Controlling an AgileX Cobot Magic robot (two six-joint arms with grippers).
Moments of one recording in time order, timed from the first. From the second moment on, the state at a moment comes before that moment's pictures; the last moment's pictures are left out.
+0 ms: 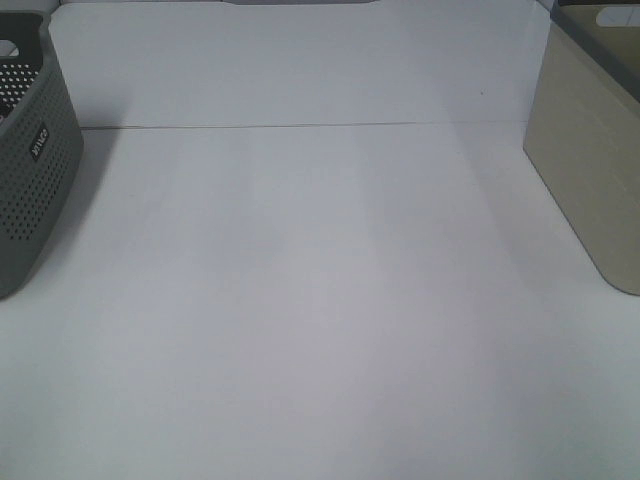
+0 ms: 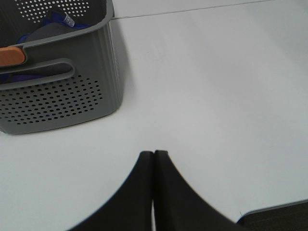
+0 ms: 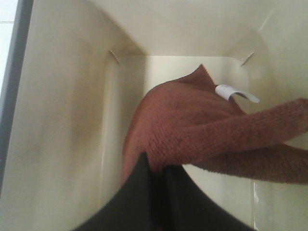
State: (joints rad) left arm 0.02 -0.01 -0.50 -0.16 1.06 0.16; right arm -0.35 2.11 -2.18 0.30 1.22 -0.43
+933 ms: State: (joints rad) left arm 0.02 -0.01 -0.50 -0.16 1.06 0.16; right arm -0.35 2.16 -2.18 0.31 1.22 -0.29
